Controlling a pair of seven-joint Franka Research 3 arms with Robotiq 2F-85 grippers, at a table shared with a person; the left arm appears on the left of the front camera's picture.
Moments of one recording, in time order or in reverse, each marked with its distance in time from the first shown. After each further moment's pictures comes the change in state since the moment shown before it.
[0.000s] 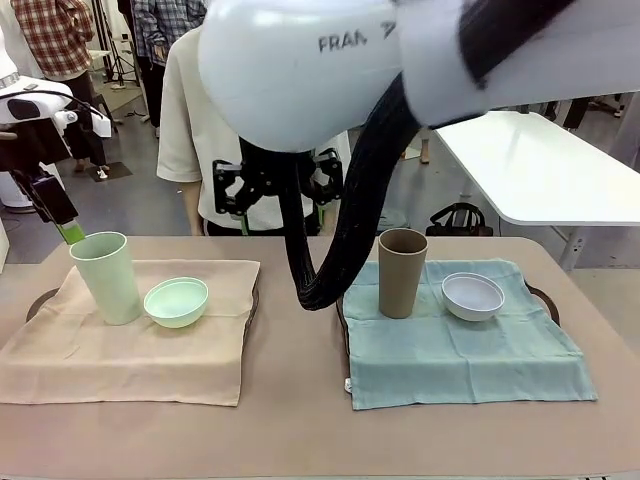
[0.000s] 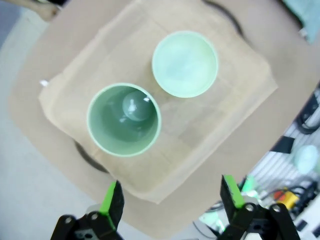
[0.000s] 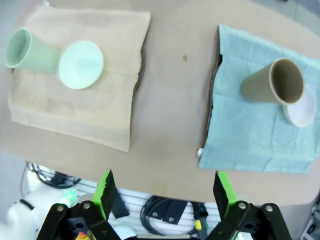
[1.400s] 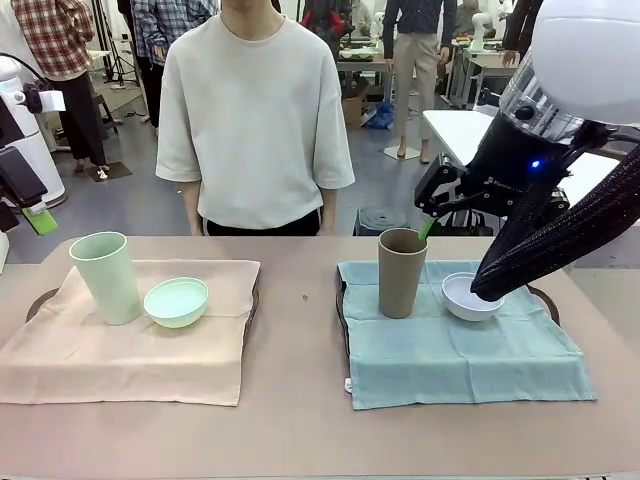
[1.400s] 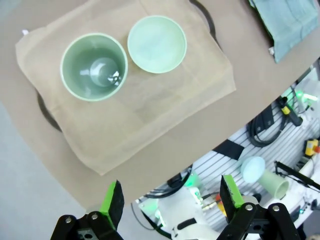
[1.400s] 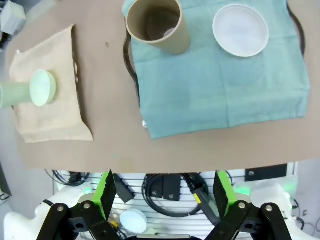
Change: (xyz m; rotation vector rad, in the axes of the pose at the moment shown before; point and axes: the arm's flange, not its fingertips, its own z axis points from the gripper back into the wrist) left arm -0.042 -0.019 0.038 -0.158 -0.003 0.285; right arm -0.059 -0.239 -0.004 0.168 0.093 -0.384
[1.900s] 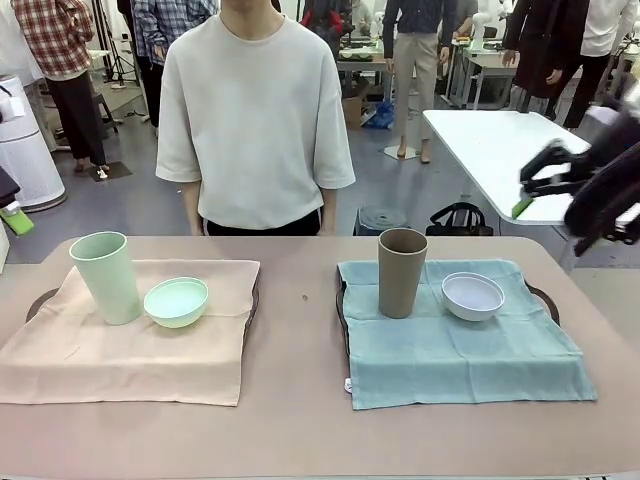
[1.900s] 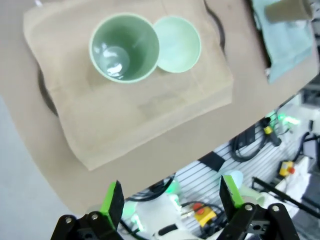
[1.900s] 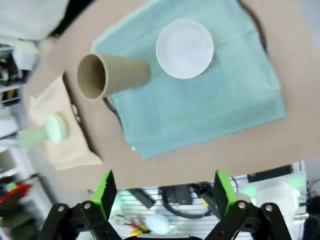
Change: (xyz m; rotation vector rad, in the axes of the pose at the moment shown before) left arm -0.028 0.056 -0.005 -0.129 -0.056 0.192; right arm 0.069 -0.160 0.012 0.182 0.039 -0.274
